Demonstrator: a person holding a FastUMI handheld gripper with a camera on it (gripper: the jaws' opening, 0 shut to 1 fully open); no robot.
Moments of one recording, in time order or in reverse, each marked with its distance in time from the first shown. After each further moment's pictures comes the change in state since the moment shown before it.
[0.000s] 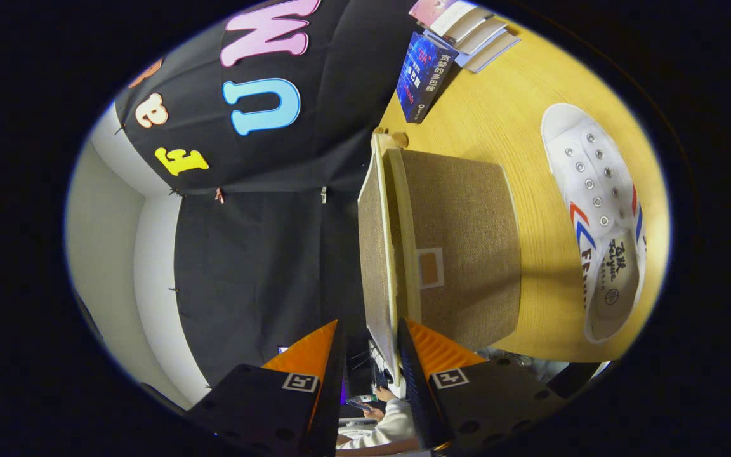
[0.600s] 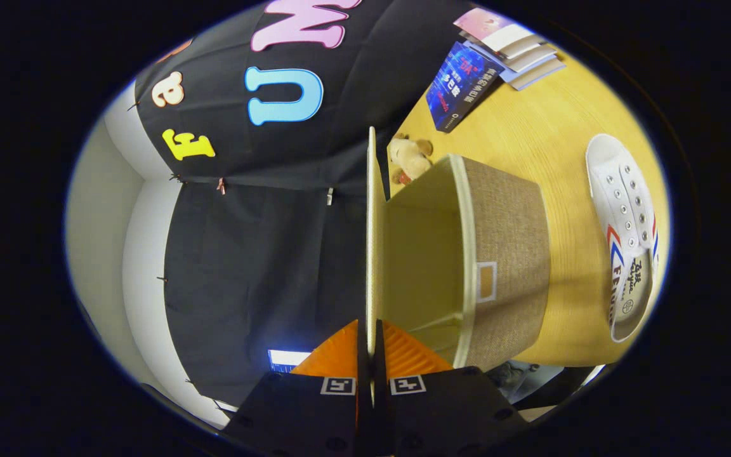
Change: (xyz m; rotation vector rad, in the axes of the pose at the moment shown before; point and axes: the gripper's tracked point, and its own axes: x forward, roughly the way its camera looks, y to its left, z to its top) arm 0.031 0.053 0.003 -0.104 -0.045 -0.037
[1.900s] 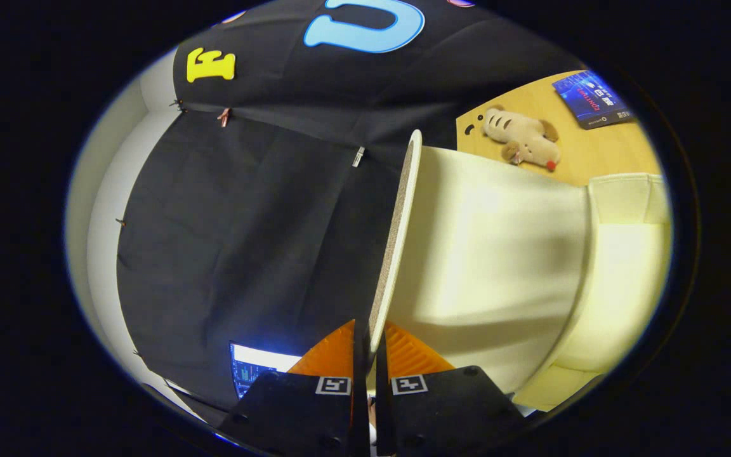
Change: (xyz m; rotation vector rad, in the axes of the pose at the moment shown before) arm 0.262 0.124 -0.070 -0.266 0.117 -0.068
